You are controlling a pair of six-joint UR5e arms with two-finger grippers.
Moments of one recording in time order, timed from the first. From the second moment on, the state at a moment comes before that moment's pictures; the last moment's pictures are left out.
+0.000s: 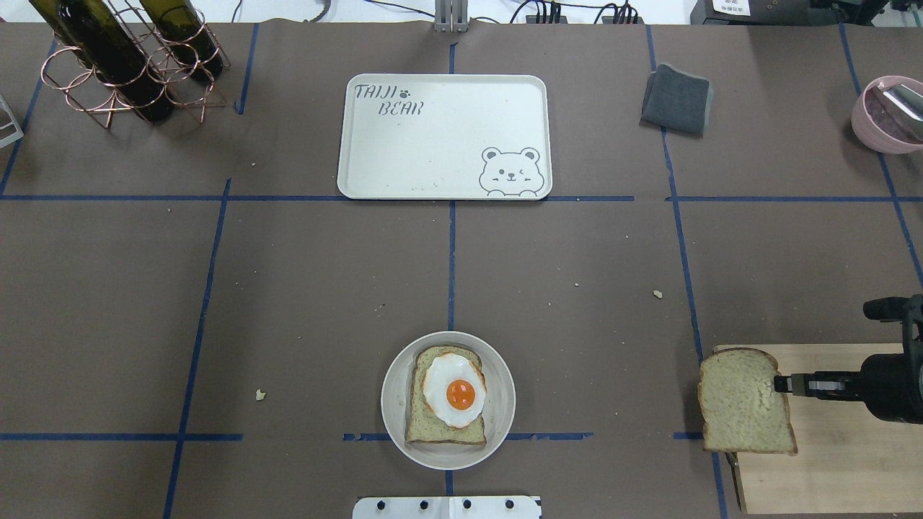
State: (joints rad) left arm -1.60 -1.27 -1.94 -1.60 -2.37 0.19; right arm 0.50 -2.06 2.07 -0.44 1.87 1.38
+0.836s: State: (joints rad) left arm -1.60 -1.27 -1.95 -1.61 -2.37 0.19; right arm 0.42 -1.38 2.01 -0.86 1.84 1.54
